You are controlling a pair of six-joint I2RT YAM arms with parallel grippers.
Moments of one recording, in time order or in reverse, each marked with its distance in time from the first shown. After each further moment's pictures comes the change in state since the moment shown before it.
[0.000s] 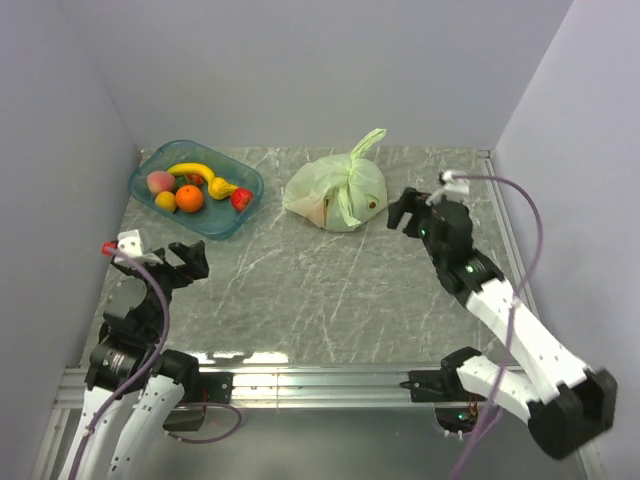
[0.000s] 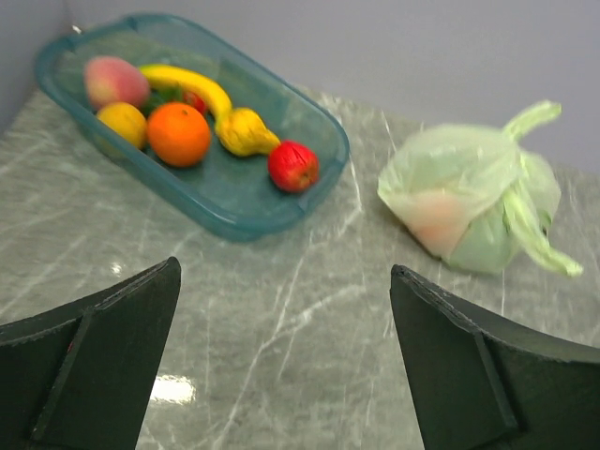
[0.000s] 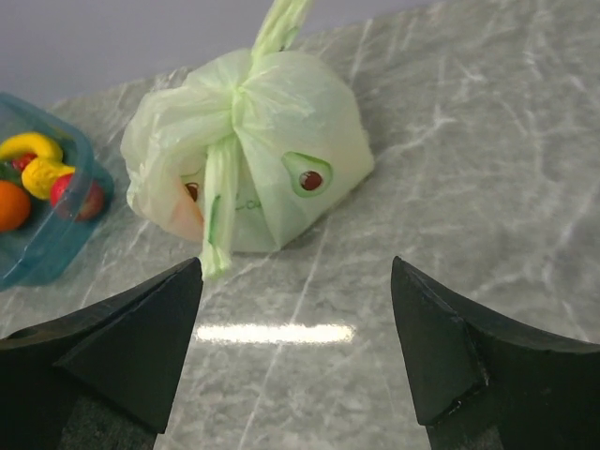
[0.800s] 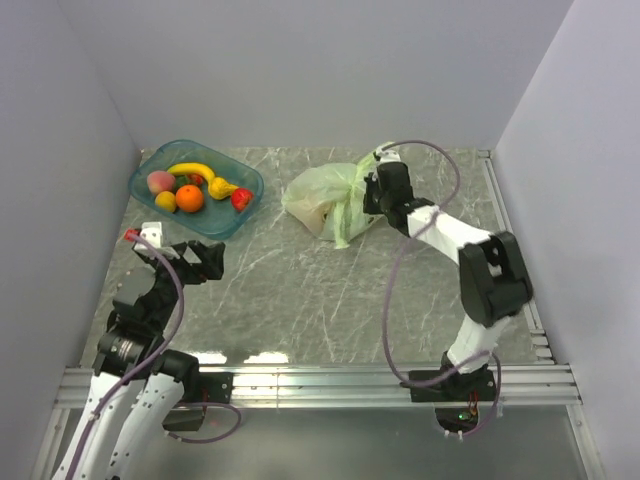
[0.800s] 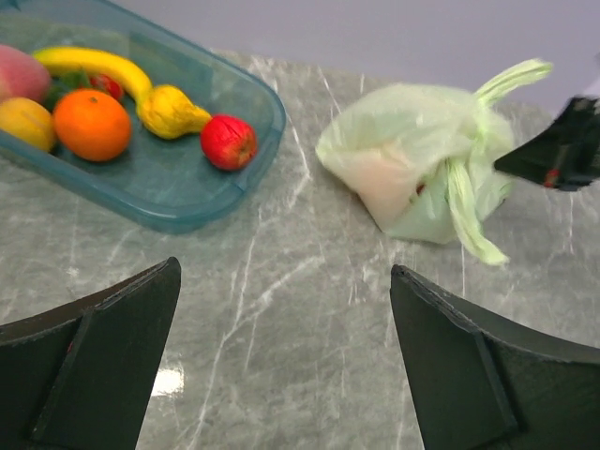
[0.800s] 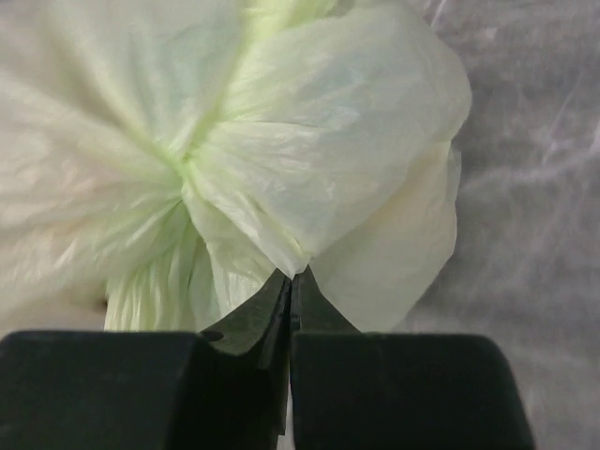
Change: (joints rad) left arm 0.002 0.080 -0.023 0.061 0.208 0.032; right arm -0.041 0.869 0.413 0.142 -0.233 -0.146
